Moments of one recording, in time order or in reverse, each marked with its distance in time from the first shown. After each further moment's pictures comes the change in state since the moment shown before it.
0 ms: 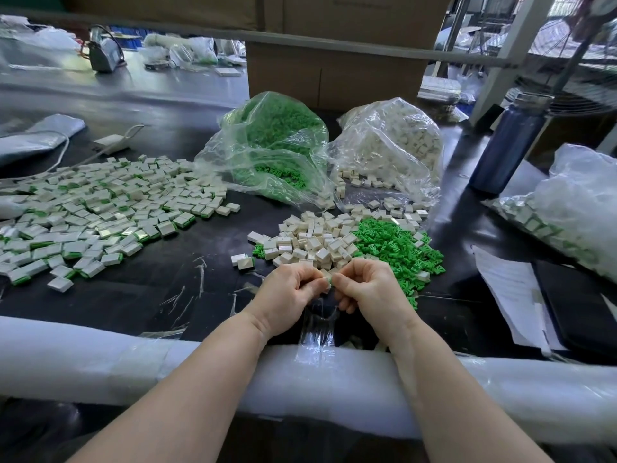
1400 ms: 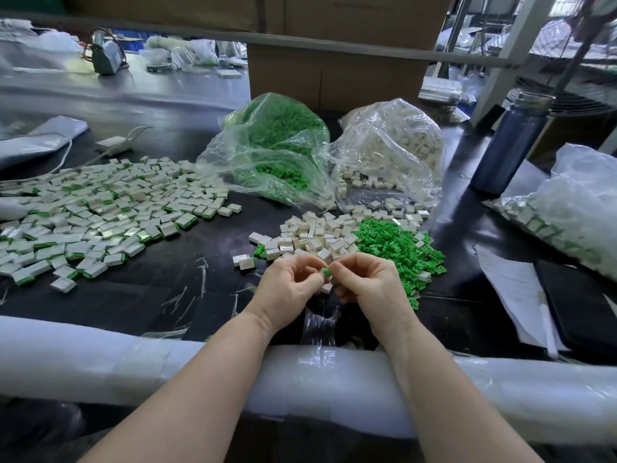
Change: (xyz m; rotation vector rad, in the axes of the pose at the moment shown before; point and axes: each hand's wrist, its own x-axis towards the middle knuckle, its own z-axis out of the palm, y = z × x) left_hand -0.002 0.007 0.000 -0.230 0.112 -0.068; right_hand -0.003 -0.002 0.005 0.155 0.073 -0.113
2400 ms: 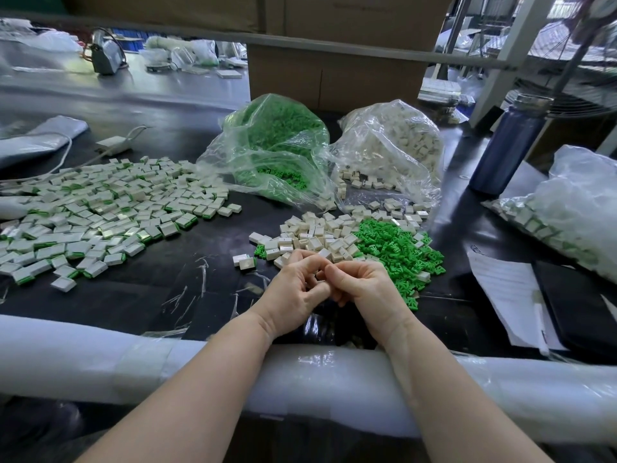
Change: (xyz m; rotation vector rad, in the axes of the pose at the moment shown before) left_hand -0.002 0.004 0.004 0.118 -0.117 0.110; right_hand 0.005 0.006 0.000 0.008 -0.144 0.042
